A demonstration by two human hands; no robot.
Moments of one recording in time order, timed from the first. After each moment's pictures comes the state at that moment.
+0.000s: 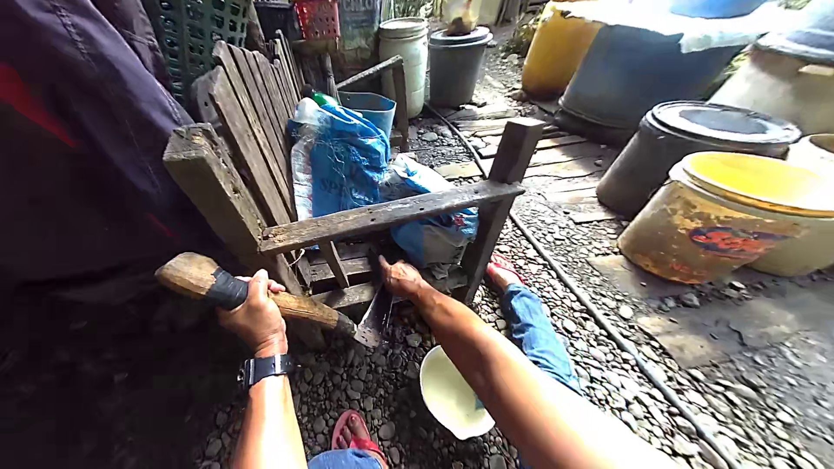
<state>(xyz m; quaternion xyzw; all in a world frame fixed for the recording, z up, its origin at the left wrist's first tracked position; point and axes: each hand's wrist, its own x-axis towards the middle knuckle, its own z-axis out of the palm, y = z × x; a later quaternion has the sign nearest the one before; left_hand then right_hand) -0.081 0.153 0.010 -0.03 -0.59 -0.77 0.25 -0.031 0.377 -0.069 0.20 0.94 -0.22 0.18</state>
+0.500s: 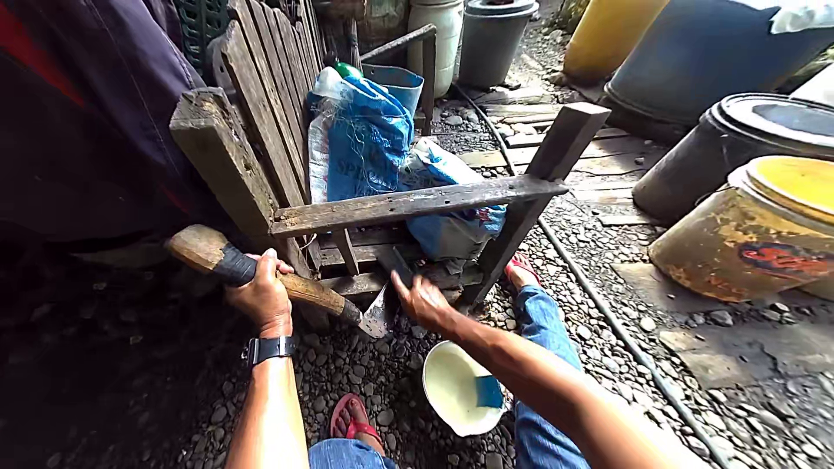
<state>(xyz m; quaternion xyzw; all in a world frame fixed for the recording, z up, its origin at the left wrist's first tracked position) -0.090 0.158 0.007 -0.03 -0.58 -0.77 0.25 0.022 0.366 -0.089 0.13 0.96 -0.18 0.18</state>
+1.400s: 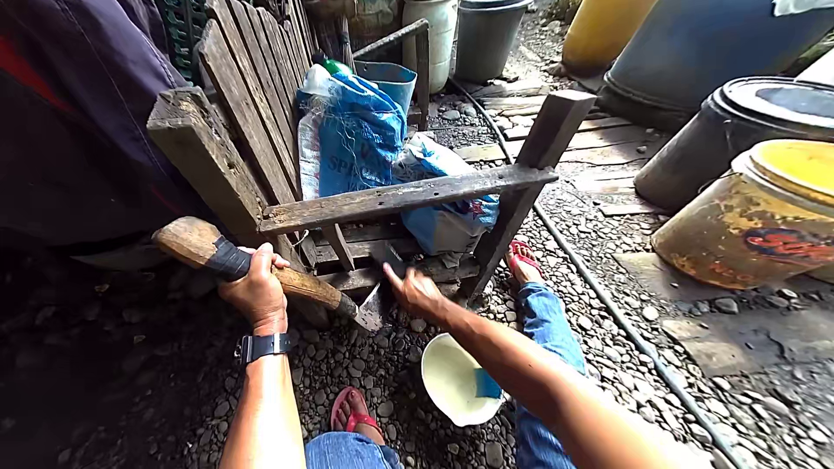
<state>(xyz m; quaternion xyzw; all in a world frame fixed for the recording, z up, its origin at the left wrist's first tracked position) -0.082 0.166 0.016 -0.06 -0.58 -0.77 0.26 0.017 0.366 -0.079 0.12 0.96 -0.20 0.17</state>
